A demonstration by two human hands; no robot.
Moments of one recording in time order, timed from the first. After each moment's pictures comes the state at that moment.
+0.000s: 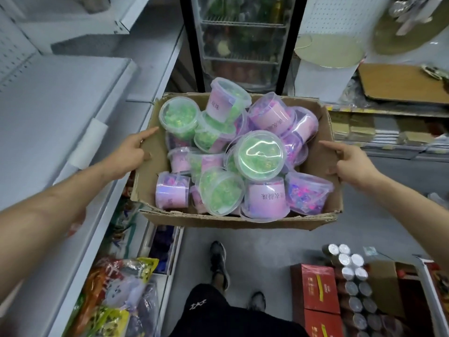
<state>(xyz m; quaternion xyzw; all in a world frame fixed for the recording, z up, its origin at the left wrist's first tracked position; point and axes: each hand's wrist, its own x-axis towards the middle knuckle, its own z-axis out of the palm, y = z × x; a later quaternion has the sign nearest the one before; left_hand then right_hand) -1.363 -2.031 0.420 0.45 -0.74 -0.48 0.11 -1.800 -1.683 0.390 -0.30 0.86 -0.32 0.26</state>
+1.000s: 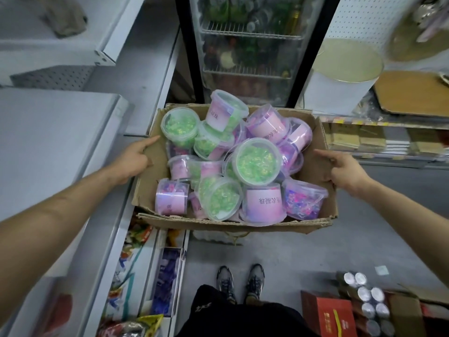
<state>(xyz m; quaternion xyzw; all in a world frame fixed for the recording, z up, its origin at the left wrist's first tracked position) -1.447 -2.244 0.368 0.48 -0.75 -0.45 0.06 -1.867 -1.873 0.353 -0.23 0.87 -0.31 0.31</state>
